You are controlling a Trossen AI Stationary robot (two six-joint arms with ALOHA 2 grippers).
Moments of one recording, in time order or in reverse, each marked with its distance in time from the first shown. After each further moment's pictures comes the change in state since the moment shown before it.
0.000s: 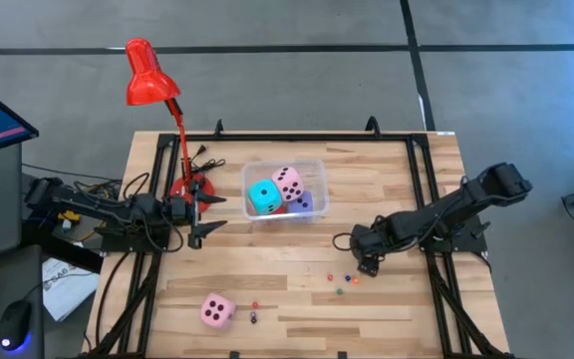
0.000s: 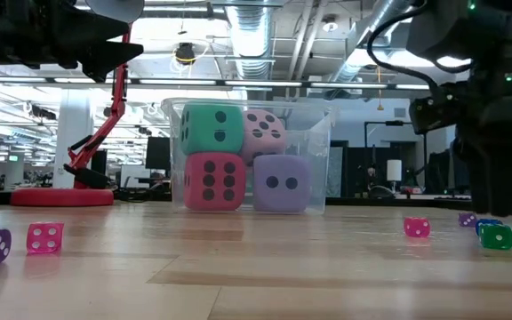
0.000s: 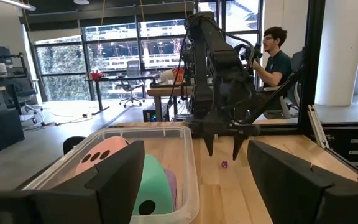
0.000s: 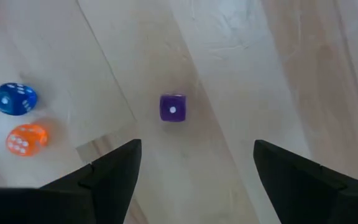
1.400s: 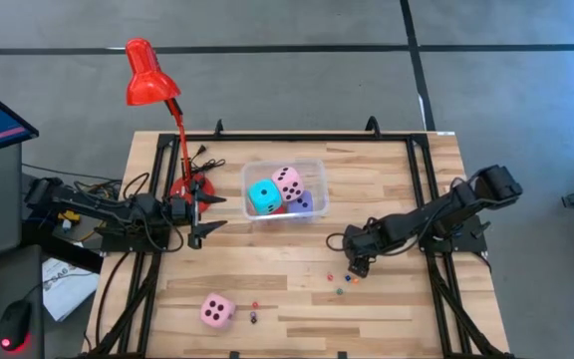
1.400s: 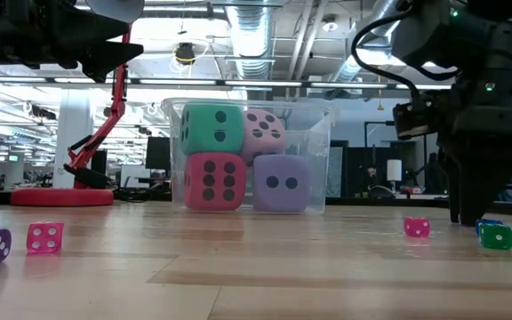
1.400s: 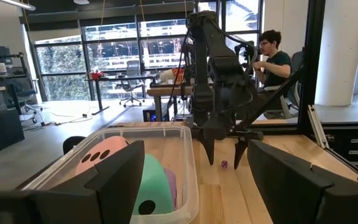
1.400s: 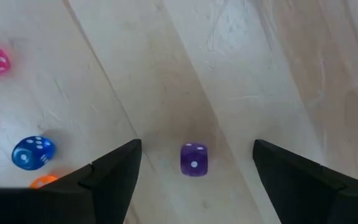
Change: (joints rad) left arm 0.000 0.000 0.000 0.000 0.000 0.000; right arm -0.007 0.085 0.003 0.137 0.008 0.025
